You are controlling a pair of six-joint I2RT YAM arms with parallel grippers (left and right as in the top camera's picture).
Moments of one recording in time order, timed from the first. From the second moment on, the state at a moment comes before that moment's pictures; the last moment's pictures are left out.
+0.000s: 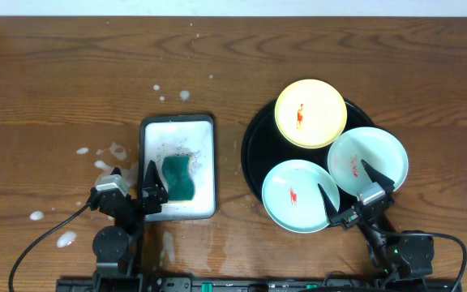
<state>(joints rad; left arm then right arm) -0.03 0.01 0.02 -0.12 -0.06 -0.33 0.12 0.01 0.01 -0.04 -0.37 -0.17</state>
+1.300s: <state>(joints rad) -0.03 0.01 0.02 -0.12 -0.06 -0.33 0.12 0.01 0.01 -0.04 -0.45 -0.11</state>
